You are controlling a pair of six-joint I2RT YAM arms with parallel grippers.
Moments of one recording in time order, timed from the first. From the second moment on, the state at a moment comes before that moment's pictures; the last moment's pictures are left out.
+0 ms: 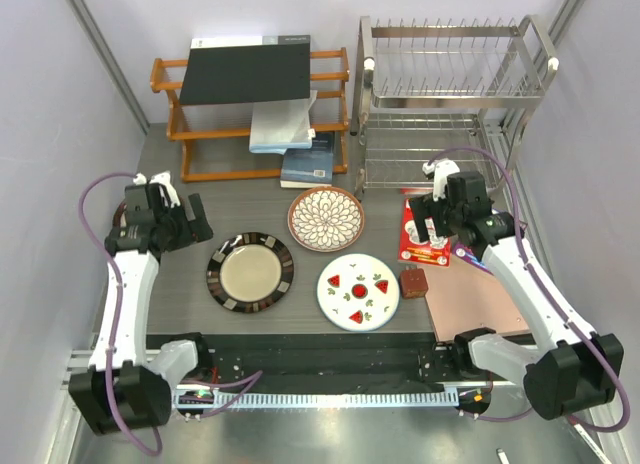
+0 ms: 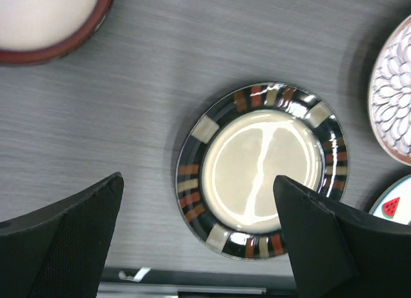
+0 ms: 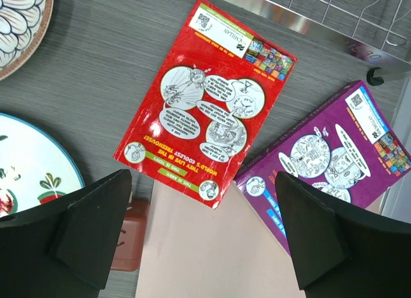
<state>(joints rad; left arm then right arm) 0.14 1.00 0.95 -0.78 0.11 -0.17 0.23 1.08 0.93 -0.61 0.09 -0.16</state>
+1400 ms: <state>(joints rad) 0.24 1.25 0.69 -0.60 0.27 -0.48 0.62 1.76 1.06 -0.11 -0.66 0.32</state>
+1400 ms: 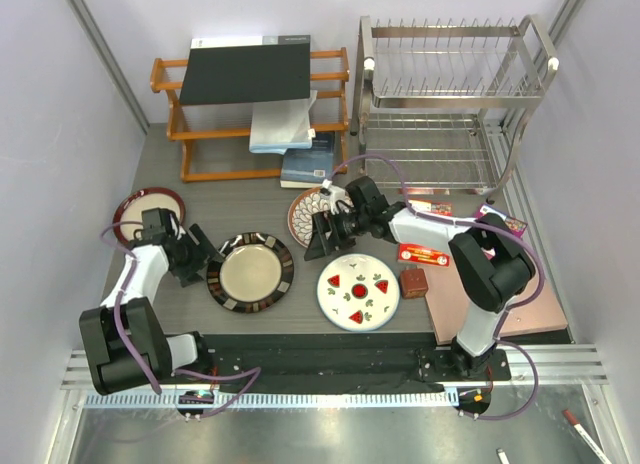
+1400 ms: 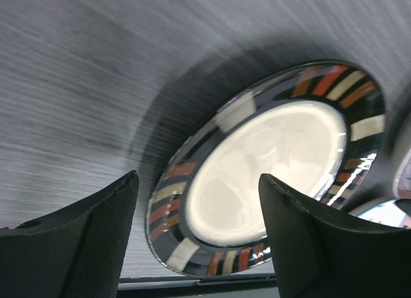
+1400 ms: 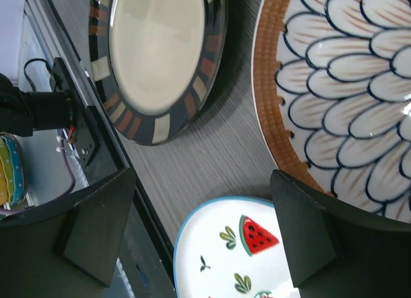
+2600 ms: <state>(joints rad) 0.25 1.42 0.70 -0.62 0.37 -0.49 0.76 1.93 1.15 0.08 -0.58 0.54</state>
